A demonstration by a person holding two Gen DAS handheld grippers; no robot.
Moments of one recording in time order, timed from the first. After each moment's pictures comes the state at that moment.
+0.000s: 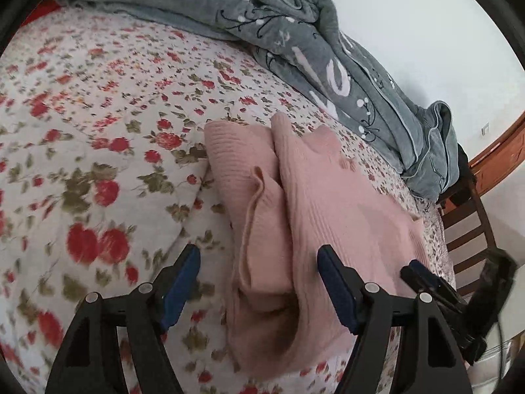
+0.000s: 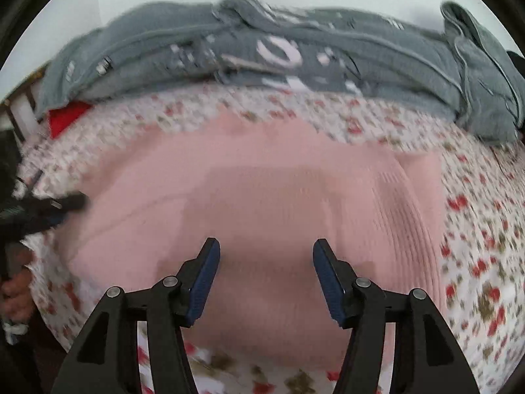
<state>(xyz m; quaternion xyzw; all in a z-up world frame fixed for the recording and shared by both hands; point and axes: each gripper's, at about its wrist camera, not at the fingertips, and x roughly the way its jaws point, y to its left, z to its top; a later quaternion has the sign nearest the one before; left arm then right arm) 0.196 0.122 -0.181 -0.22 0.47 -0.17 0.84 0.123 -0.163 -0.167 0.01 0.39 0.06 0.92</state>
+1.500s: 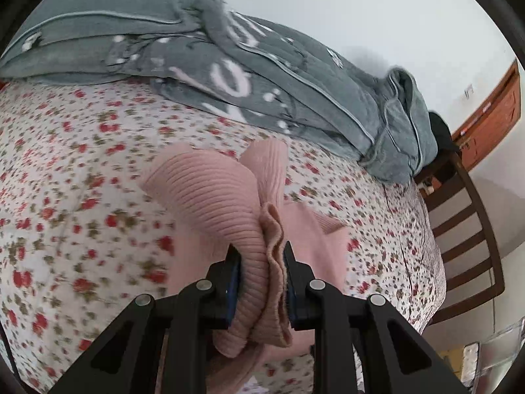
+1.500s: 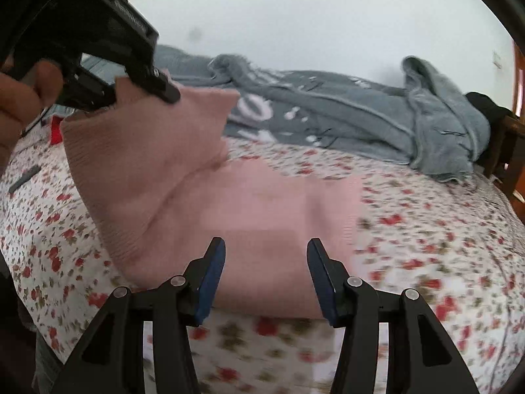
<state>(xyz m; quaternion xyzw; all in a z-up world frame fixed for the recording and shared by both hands) 0.194 -0.069 -0.060 -0.13 0.47 -0.20 0.85 0.033 -0.215 -0.164 -0.04 0.26 0.01 0.96</state>
